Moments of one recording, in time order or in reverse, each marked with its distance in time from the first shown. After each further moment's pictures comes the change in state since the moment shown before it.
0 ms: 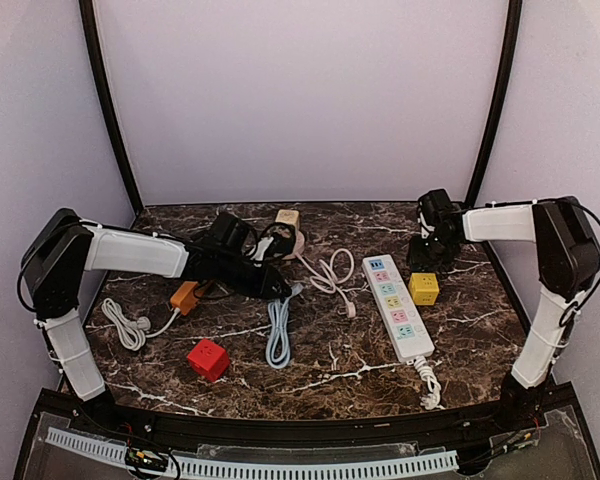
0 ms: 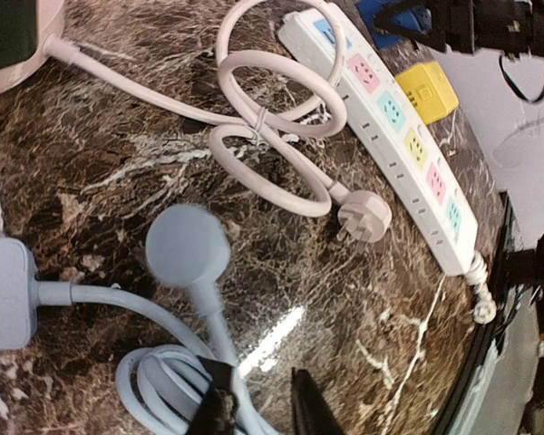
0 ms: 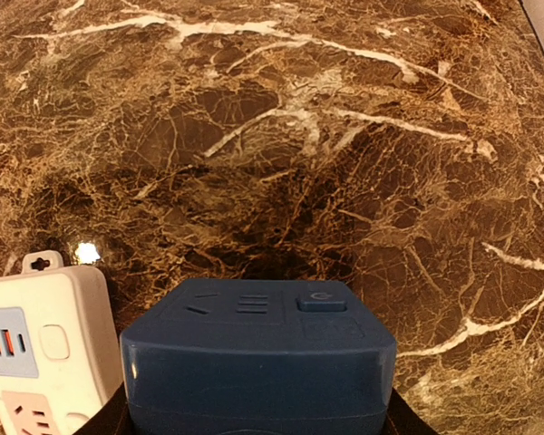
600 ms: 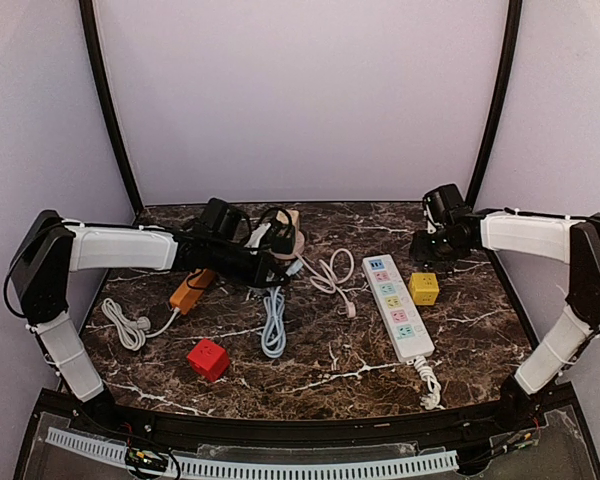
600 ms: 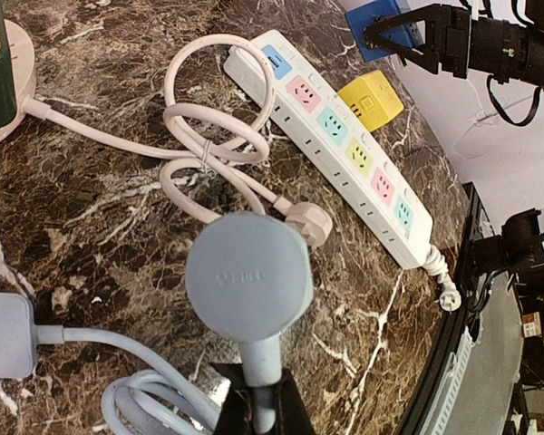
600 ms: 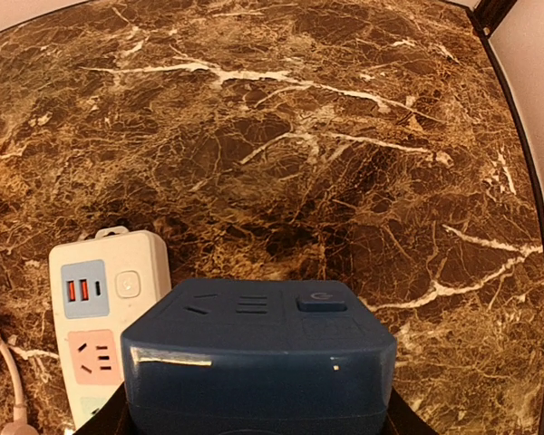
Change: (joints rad) left arm 0.026 -0.079 0.028 -0.064 0.084 0.055; right arm 0.080 -0.243 -0.130 0.005 0.060 0.039
